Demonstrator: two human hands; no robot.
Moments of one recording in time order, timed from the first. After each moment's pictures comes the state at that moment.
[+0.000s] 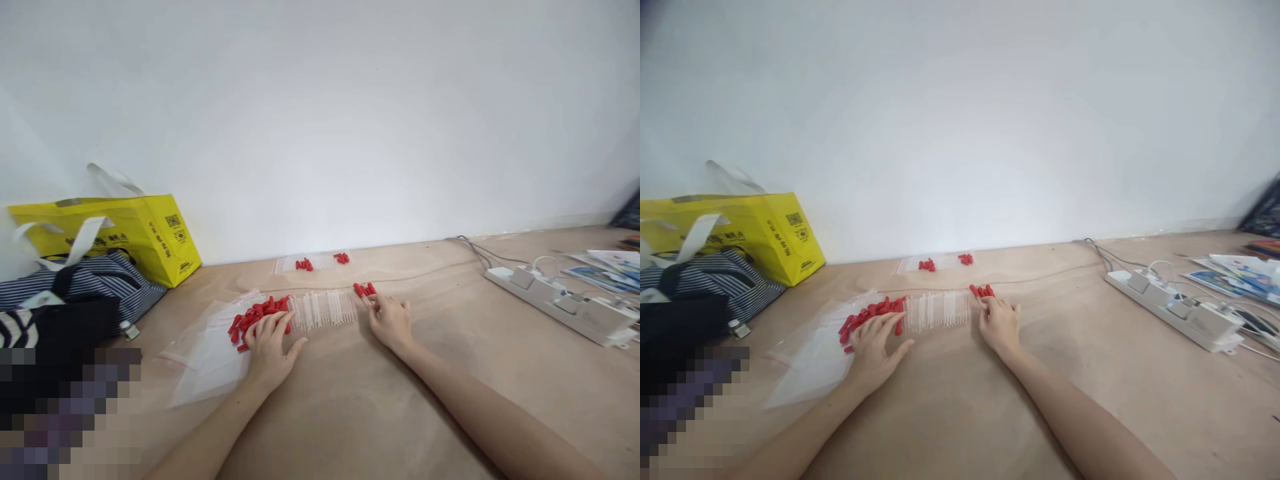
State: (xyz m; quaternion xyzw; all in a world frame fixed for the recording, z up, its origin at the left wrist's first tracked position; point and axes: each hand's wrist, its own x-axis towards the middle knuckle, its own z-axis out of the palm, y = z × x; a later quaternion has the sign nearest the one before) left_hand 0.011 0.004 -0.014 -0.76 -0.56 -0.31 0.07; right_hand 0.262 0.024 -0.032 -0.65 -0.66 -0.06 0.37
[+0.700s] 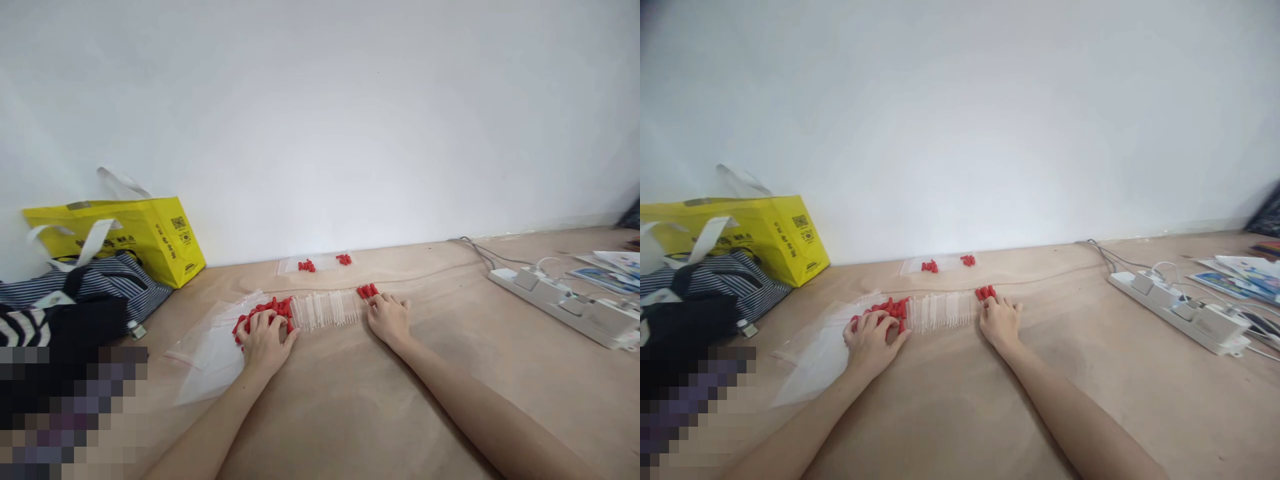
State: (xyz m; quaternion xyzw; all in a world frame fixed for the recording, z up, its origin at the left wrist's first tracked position) left_hand 0.003 0.018 -0.011 -0.72 -0.63 -0.23 0.19; right_hand 0.256 0.037 -0.031 -0.72 -0.64 -0.08 0.25
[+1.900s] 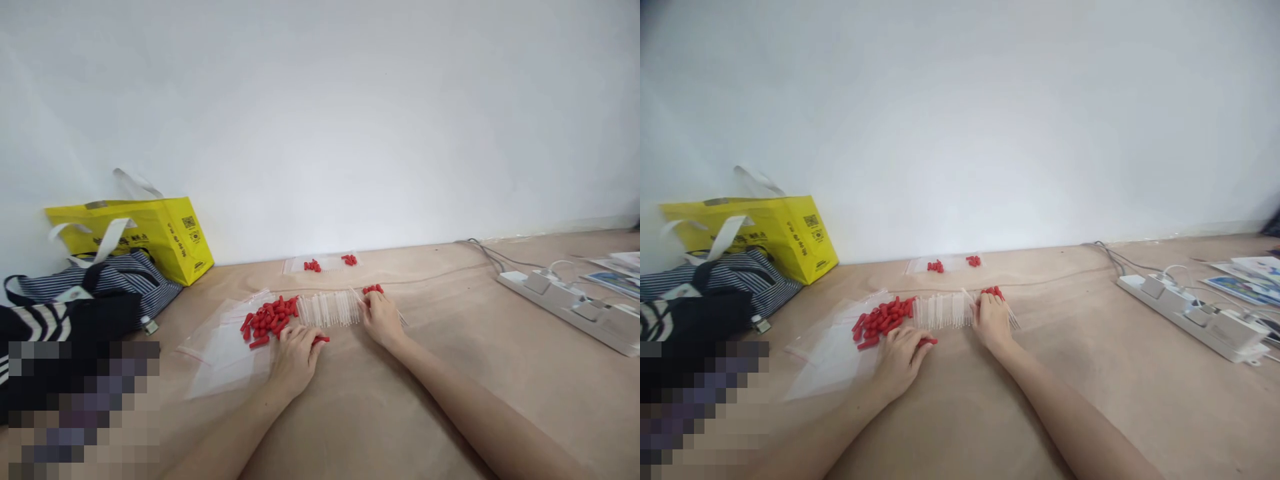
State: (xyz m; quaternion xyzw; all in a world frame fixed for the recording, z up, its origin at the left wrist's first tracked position) left_hand 0.032 -0.008 -0.012 -0.83 -0.49 -0.26 0.00; right_hand 0.237 0.036 -0.023 -0.63 -0.71 -0.03 0.31
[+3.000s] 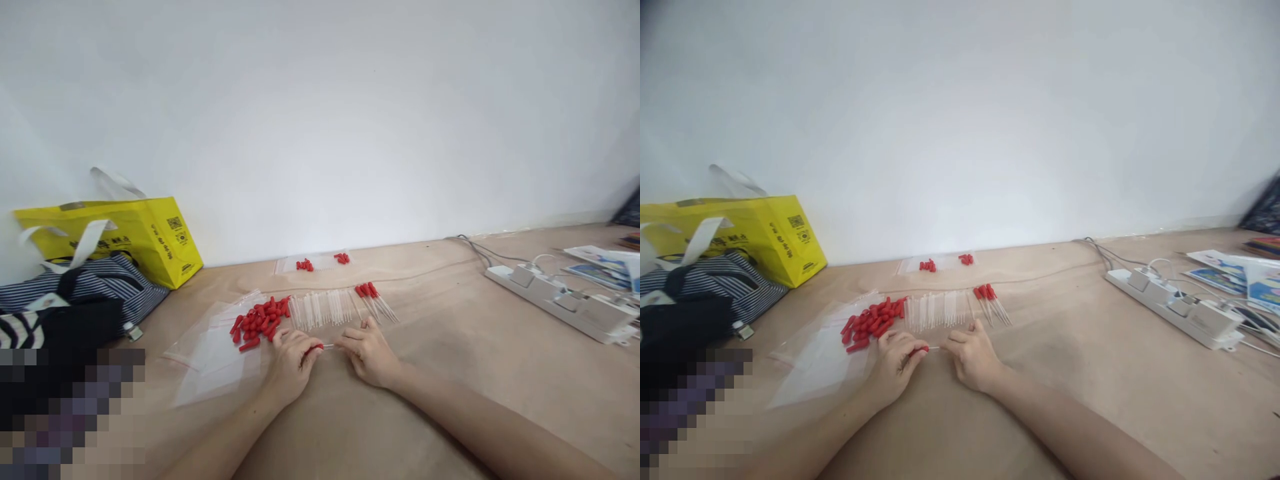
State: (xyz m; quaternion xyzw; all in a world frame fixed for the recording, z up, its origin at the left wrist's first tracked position) left_hand 0.034 -0.012 -0.013 -0.85 -0.44 -0.28 -0.04; right_hand 0.228 -0.012 -0.031 -0.38 -0.88 -0.04 0.29
